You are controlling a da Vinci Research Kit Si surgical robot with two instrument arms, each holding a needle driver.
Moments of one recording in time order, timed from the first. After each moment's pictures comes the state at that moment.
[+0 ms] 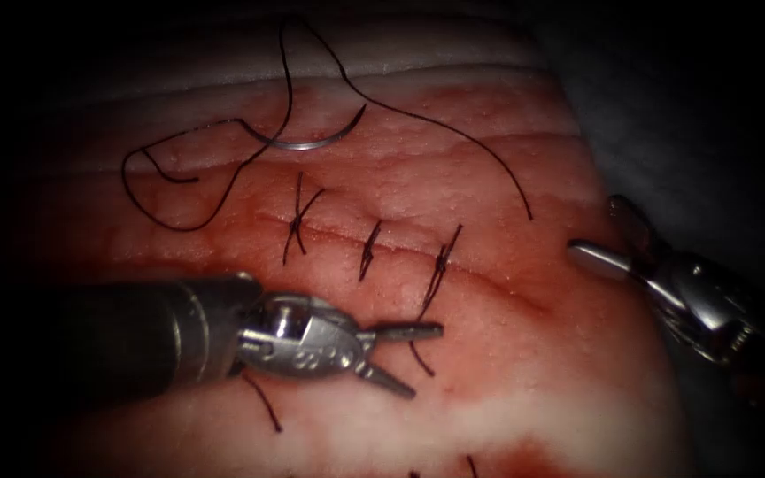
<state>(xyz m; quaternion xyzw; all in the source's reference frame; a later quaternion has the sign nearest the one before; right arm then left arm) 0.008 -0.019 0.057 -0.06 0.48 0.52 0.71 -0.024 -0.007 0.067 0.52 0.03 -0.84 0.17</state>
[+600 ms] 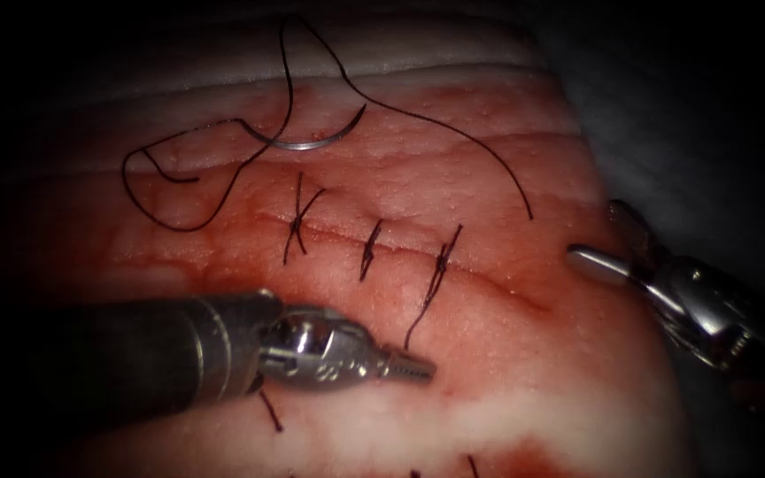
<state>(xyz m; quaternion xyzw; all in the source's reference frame) 0.009 -0.019 0.057 -0.07 0.47 0.52 0.71 -0.024 -0.008 0.067 0.47 0.06 -0.86 0.19</state>
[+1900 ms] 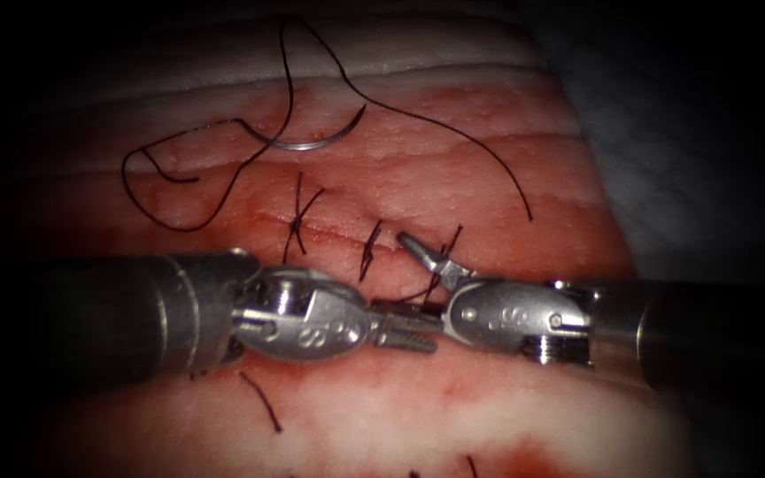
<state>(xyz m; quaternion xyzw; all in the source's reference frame) 0.026 -0.022 0.061 -0.18 0.49 0.24 0.82 -0.023 -0.004 0.062 0.51 0.05 -0.84 0.15</state>
